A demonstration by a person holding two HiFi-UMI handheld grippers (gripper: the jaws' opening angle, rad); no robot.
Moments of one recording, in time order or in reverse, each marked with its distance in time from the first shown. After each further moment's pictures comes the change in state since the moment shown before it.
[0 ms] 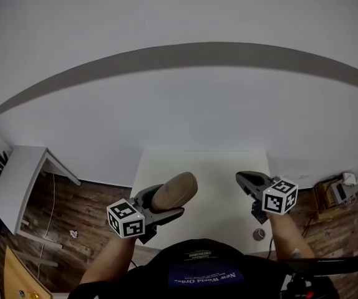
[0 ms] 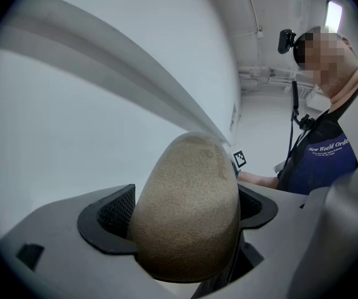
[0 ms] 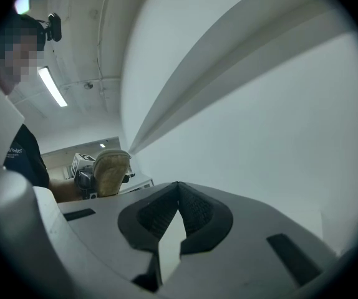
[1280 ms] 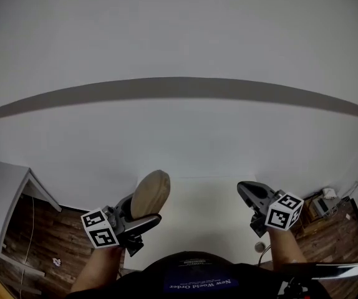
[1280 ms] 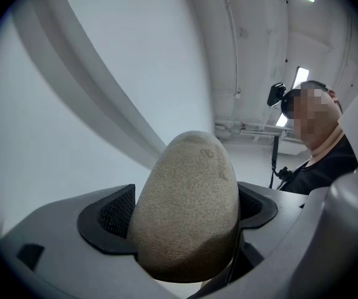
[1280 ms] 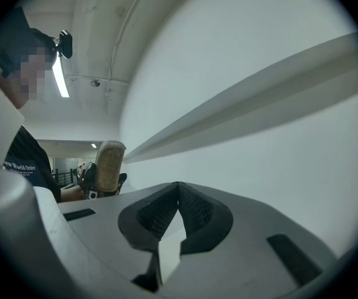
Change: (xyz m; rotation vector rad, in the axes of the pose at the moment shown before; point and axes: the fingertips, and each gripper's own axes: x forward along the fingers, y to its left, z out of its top) left arm -0.164 0.009 0.106 -0.072 -0.386 -0.258; right arm 0.017 0.133 0.086 -0.142 -0.166 -0.102
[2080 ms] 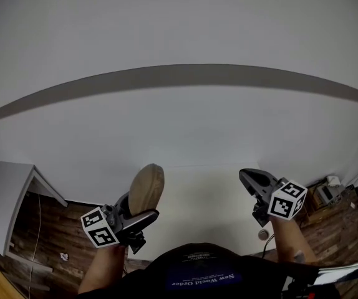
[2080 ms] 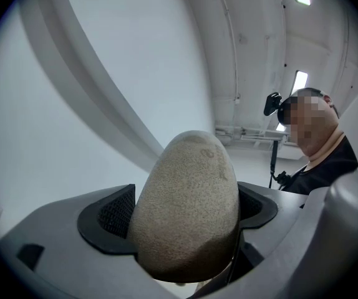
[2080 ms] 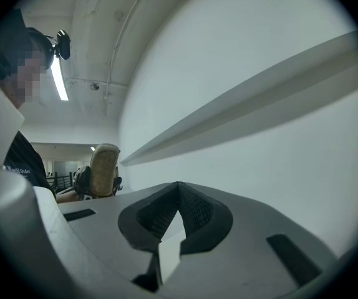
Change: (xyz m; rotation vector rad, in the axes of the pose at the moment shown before) left arm -0.003 -0.015 -0.005 -0.023 -0.053 0.018; right arm -0.009 -0.006 0.004 0.019 -0.014 -0.008
